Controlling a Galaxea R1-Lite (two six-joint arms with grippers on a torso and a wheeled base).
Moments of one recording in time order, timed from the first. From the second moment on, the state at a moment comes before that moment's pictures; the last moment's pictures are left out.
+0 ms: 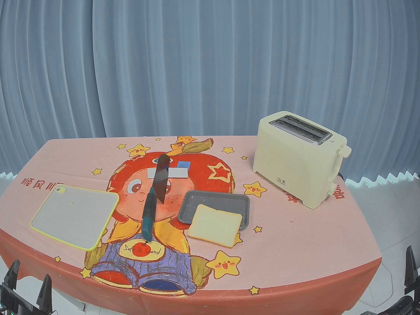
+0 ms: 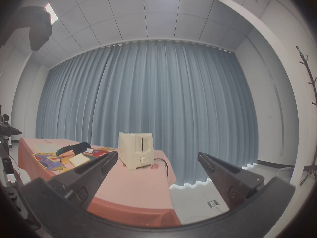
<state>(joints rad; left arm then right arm) 0.00 0.02 -0.02 0.00 0.03 -0.02 0.00 0.02 -0.02 -0.15 -0.02 0.00</state>
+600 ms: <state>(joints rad) 0.00 0.02 -0.02 0.00 0.03 -0.02 0.00 0.02 -0.02 -0.01 0.09 0.01</state>
